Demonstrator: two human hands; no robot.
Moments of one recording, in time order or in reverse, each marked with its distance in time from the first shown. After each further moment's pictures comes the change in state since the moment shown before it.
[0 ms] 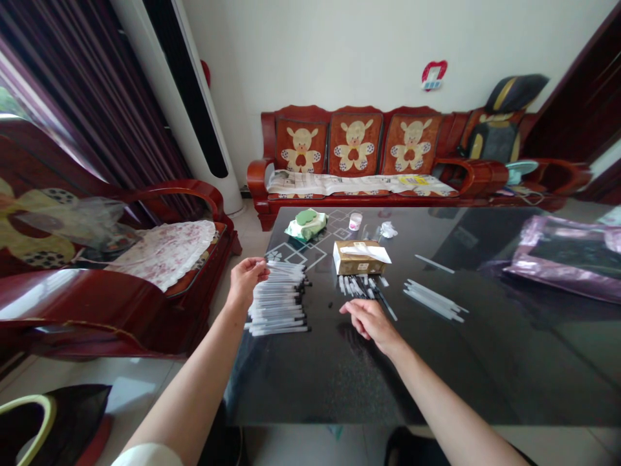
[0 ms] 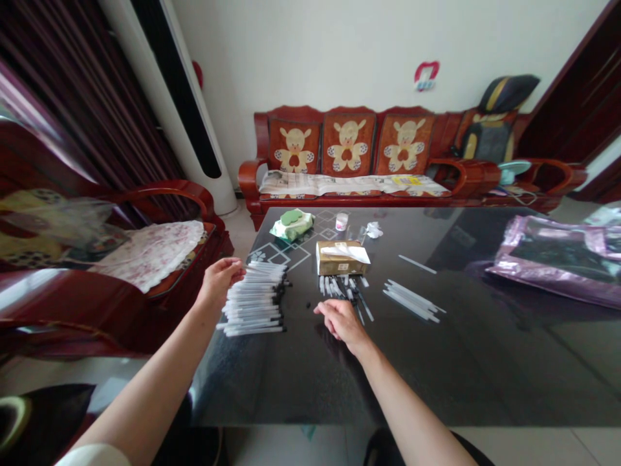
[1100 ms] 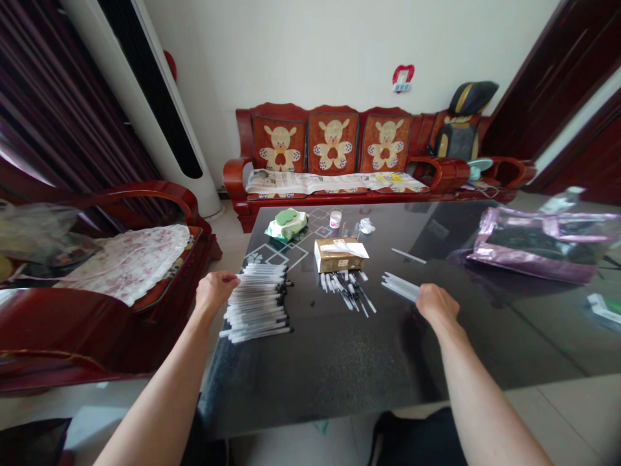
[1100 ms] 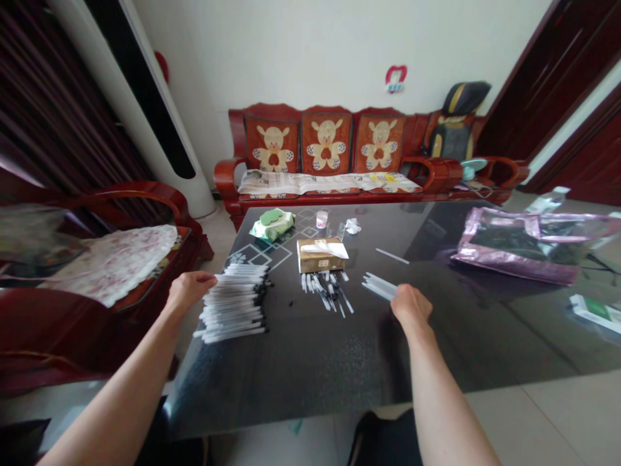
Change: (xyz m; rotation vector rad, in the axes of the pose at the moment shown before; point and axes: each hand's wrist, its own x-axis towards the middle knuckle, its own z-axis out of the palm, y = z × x) left_hand 0.014 0.011 -0.031 1.367 -0.057 0.027; right_hand -0.028 0.002 -0.178 -1.280 0.673 0.585
